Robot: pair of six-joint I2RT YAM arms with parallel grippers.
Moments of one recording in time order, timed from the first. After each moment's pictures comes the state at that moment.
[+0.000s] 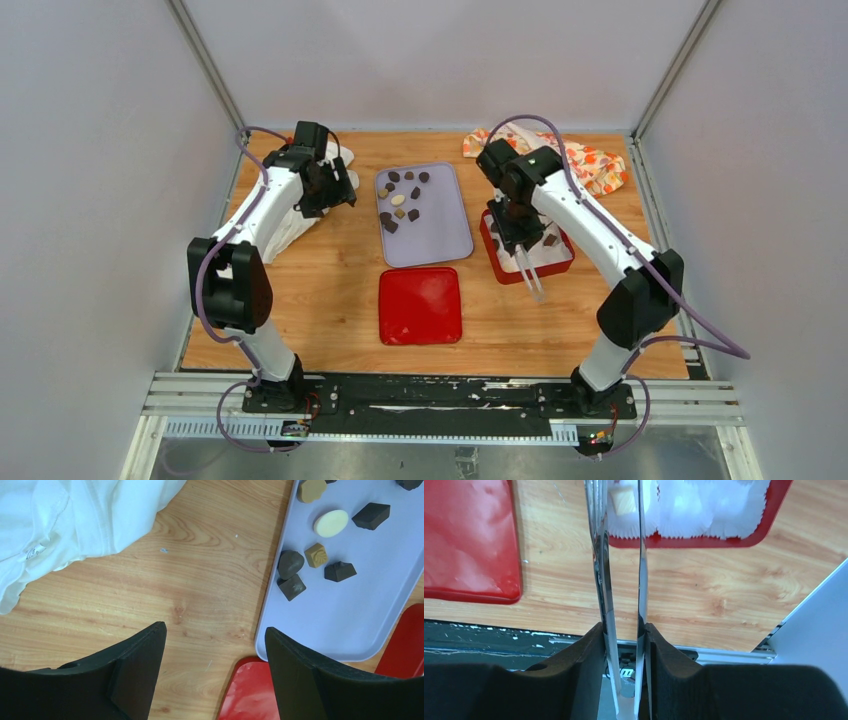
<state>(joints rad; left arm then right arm) -0.15 1.71 1.47 -0.81 -0.05 -0.51 0.56 1.66 1.64 -1.39 0.16 0.24</state>
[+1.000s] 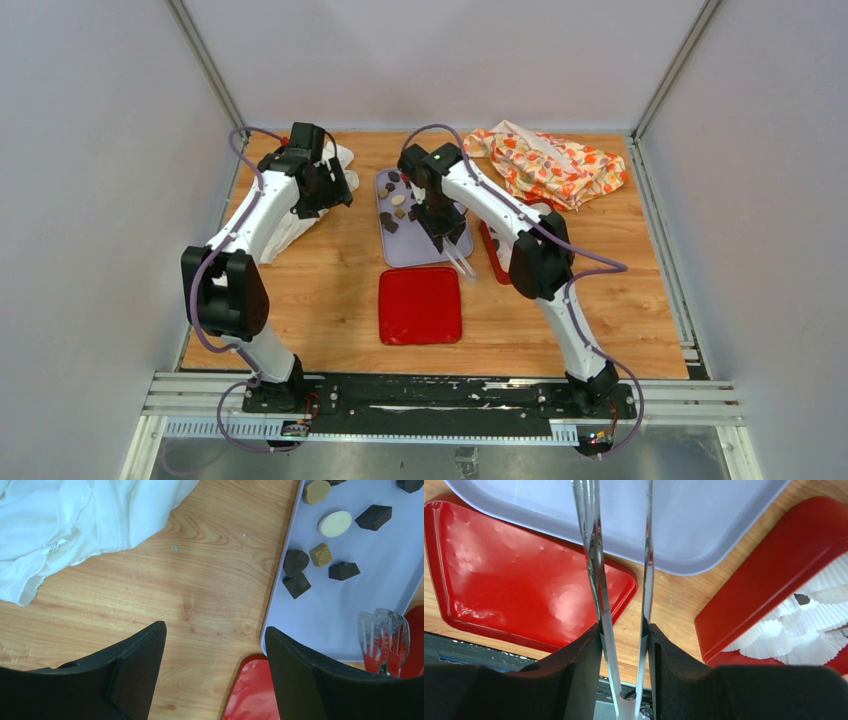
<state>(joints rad) -0.14 1.66 1.44 -0.81 -0.08 -0.50 0.73 2.31 2.29 -1.45 0.01 0.16</state>
